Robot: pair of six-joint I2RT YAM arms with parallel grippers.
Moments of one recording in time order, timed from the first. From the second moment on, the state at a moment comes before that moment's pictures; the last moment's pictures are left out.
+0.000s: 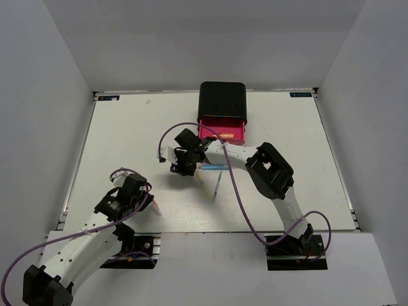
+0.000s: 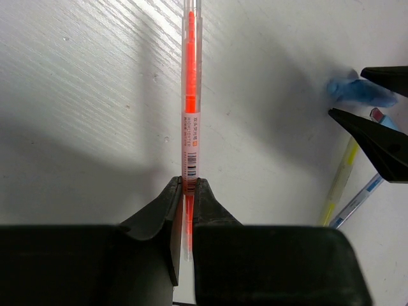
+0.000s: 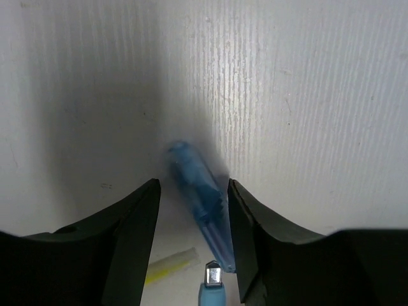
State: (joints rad) left arm -0.50 0.62 0.38 -0.71 -0.27 -1.16; right arm 0.93 2.17 1.61 -0.43 -0.29 -0.67
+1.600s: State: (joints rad) left arm -0.50 0.88 0.34 -0.52 -0.25 -1.14; right arm 0.81 1.60 1.46 -0.44 -0.48 -0.65
